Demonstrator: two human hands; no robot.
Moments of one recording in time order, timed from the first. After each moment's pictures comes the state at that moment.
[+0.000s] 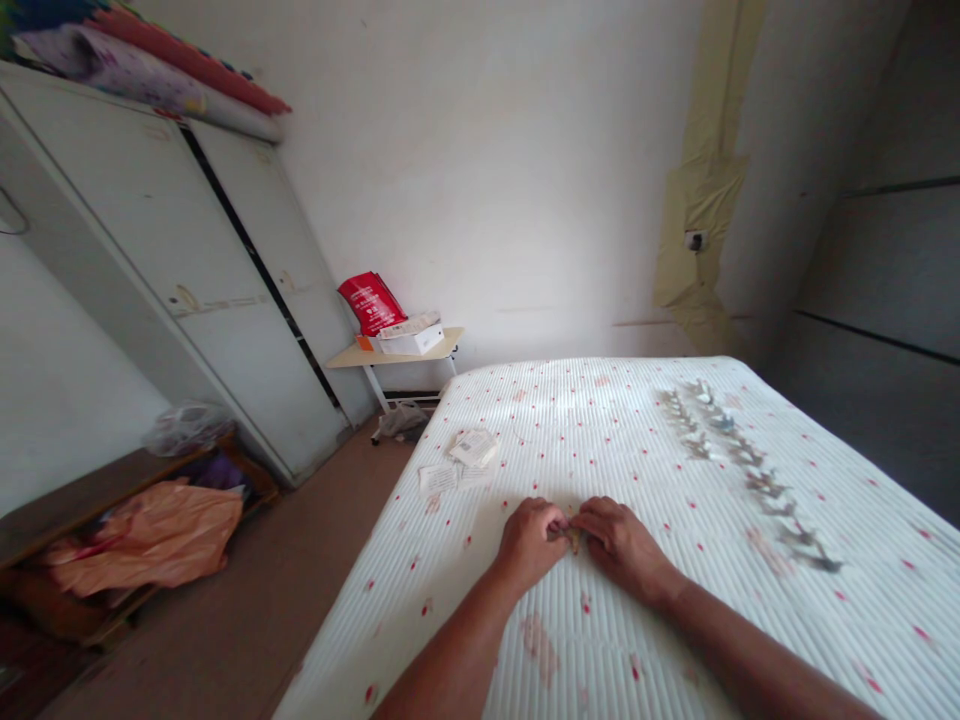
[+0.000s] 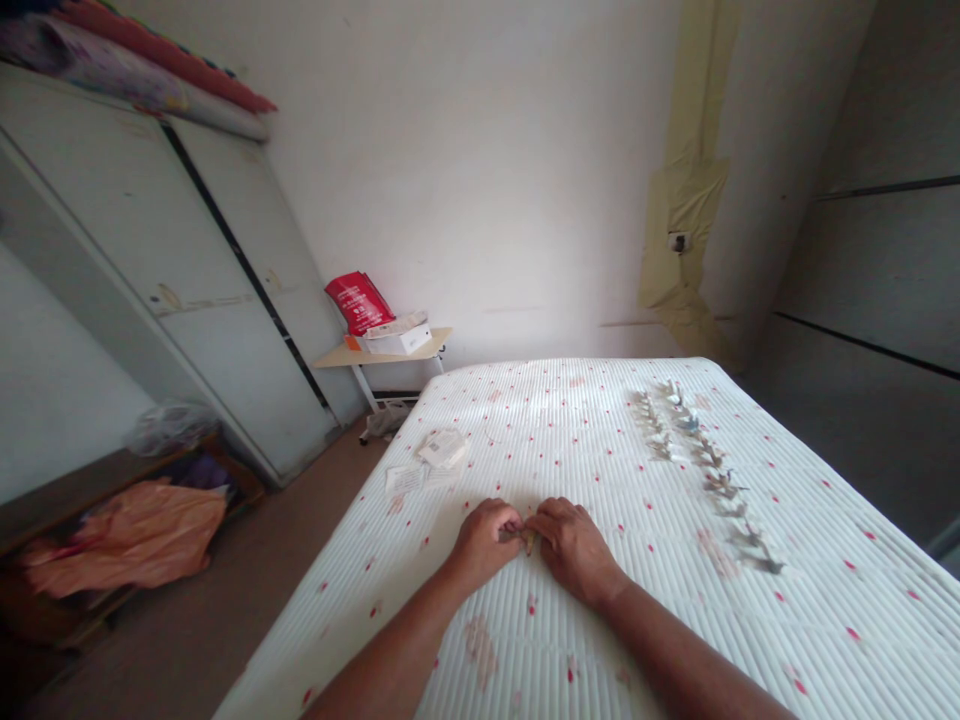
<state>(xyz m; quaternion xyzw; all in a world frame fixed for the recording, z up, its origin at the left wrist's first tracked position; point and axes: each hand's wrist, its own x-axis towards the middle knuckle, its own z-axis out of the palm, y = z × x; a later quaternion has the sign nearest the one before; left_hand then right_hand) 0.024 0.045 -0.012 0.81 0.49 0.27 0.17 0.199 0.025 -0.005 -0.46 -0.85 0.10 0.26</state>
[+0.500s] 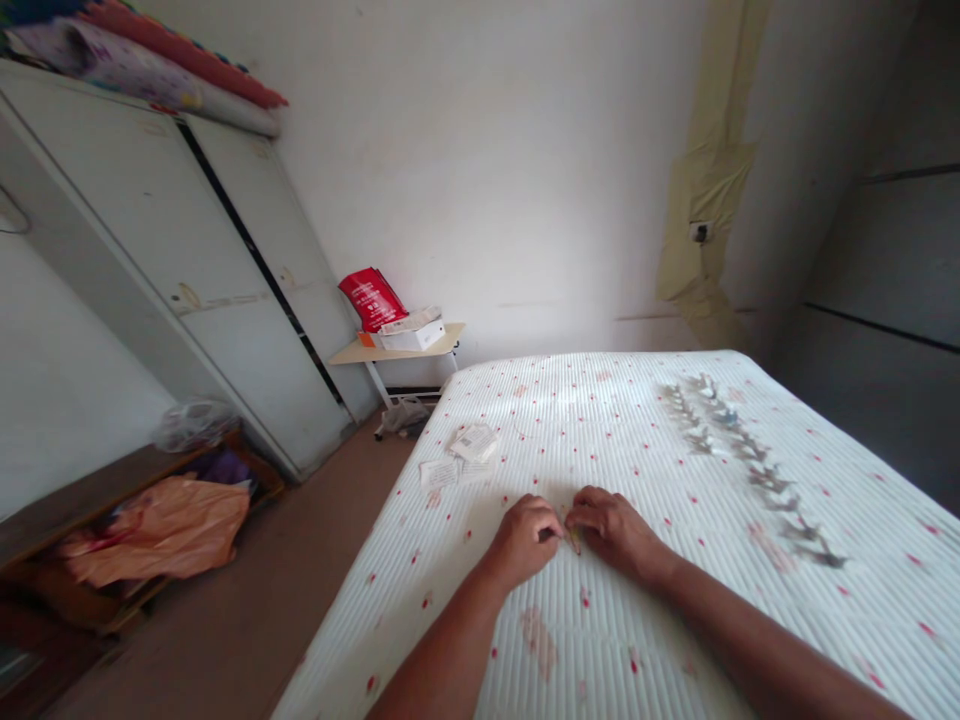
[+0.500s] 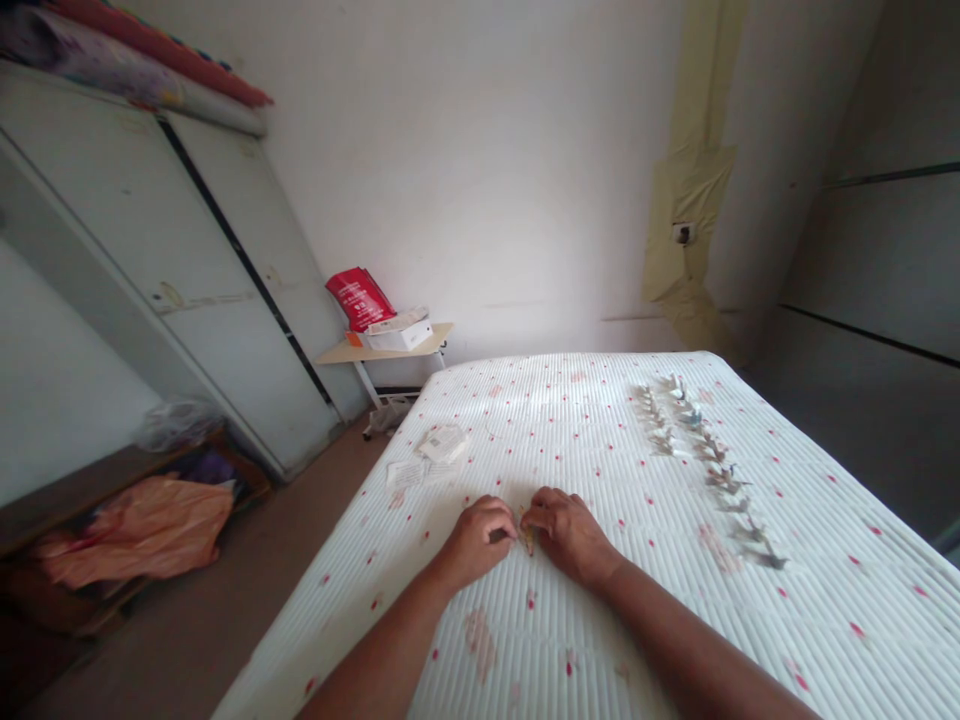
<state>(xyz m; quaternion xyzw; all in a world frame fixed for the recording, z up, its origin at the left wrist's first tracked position) 0.010 0.046 -0.014 0.83 0.38 0.33 0.22 0.199 0.037 -0.006 -0.42 -0.87 0.10 0.23</state>
